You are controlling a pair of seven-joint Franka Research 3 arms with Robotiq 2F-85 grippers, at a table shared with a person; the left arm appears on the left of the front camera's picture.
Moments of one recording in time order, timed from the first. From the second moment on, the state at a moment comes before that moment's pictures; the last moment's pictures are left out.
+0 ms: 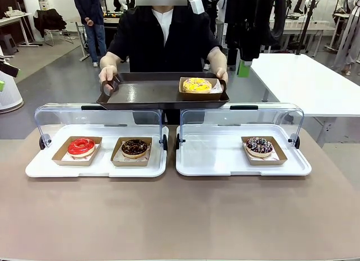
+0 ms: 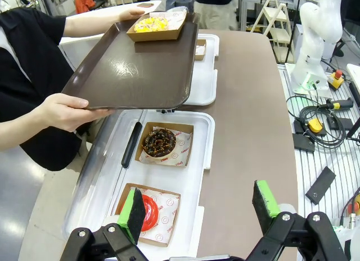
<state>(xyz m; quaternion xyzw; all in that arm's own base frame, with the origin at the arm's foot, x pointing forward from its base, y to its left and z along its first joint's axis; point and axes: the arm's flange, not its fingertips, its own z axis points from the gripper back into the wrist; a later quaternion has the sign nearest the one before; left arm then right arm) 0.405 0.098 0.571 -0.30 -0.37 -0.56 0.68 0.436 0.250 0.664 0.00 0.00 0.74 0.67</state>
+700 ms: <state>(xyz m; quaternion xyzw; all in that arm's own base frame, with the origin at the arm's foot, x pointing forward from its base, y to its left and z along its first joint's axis) 0.405 0.098 0.571 -0.30 -0.37 -0.56 0.68 0.433 0.249 0.664 0.00 -0.01 0.74 0.67</state>
